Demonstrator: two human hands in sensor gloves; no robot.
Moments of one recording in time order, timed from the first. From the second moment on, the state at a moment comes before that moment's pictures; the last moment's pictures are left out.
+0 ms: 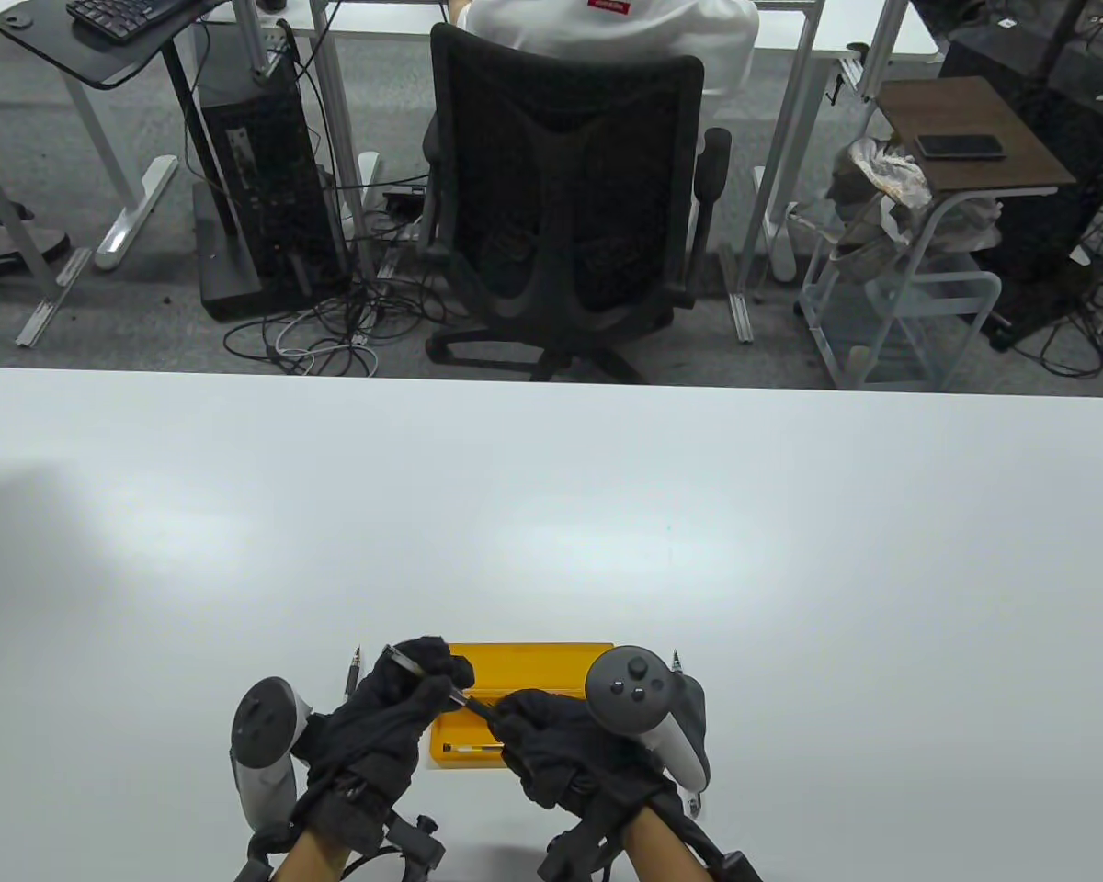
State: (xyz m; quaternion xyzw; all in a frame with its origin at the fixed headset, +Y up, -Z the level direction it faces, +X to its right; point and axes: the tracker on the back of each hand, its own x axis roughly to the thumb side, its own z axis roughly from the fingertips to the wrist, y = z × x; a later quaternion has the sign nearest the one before) left_hand -0.203 -0.727 -0.257 -0.07 -0.12 0.70 0.70; right_hand 0.036 -0.714 -0.268 0.12 0.17 0.87 0.44
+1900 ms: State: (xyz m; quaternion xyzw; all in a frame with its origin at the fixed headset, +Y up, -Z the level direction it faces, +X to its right) left_hand -0.186 -0.683 -0.237 0.16 -0.24 0.13 0.95; right_hand 0.070 -0.692 -0.266 0.08 0.00 0.91 0.41
